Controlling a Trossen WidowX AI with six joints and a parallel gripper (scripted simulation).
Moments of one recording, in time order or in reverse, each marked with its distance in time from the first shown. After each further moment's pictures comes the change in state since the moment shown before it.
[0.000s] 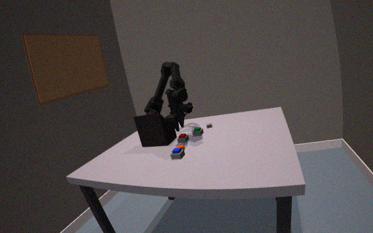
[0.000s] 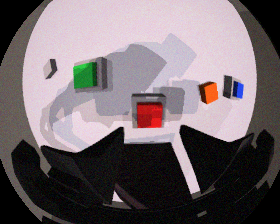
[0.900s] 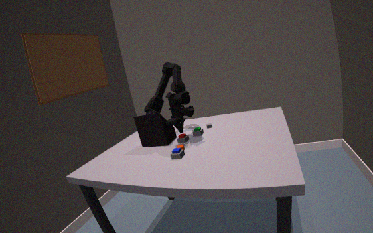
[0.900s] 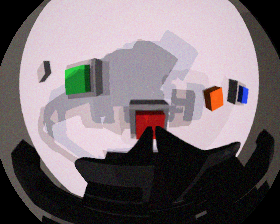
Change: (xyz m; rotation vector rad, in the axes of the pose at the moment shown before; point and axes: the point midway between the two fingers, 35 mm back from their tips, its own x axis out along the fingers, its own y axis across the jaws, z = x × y) arm 0.020 -0.001 0.004 -0.005 -0.015 -0.005
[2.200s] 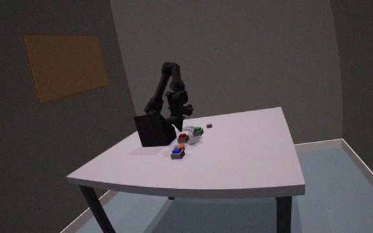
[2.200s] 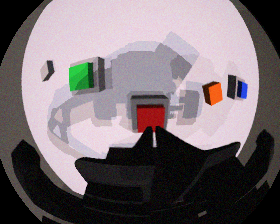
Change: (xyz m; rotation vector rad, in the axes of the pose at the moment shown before) arm -0.008 0.000 -0.005 0.023 0.009 0.017
